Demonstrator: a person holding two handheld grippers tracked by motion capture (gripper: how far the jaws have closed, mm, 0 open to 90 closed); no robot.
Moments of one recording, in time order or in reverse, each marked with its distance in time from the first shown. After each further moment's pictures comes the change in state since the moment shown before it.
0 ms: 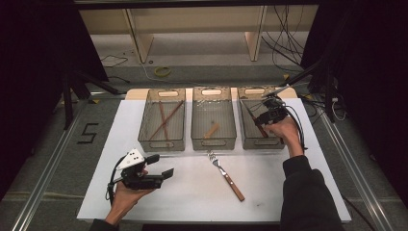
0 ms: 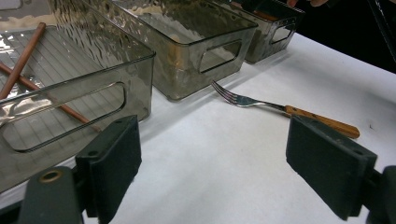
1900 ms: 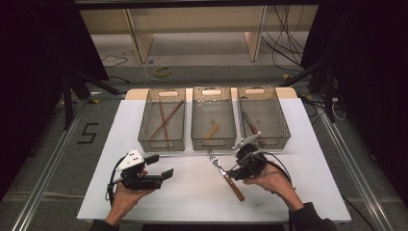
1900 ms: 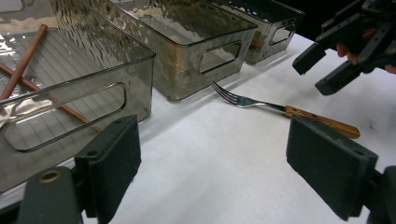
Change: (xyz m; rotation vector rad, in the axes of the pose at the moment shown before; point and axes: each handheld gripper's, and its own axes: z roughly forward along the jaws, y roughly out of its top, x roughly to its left) left arm -0.001 -0.001 -0.001 -0.007 0.004 0.005; right arm 0.128 -0.122 -0.013 0.045 0.187 -0.418
